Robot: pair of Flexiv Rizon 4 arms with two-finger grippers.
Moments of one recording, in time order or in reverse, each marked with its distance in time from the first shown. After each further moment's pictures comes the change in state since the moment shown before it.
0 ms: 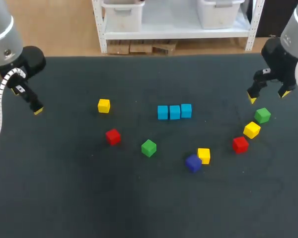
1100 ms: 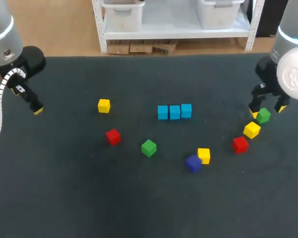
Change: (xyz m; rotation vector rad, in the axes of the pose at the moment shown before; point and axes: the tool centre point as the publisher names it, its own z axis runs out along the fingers) left arm 0.000 0.000 0.000 0.000 0.000 0.000; right arm 0.015 -0.014 0.056 0.015 0.156 -0.010
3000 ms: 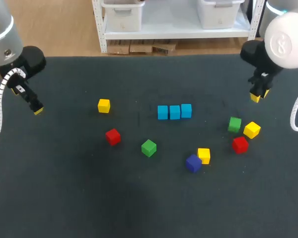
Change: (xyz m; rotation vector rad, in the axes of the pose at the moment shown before) left arm 0.000 0.000 0.000 0.000 0.000 0.000; right arm -0.021 0.023 -0.049 -0.011 0.042 -0.387
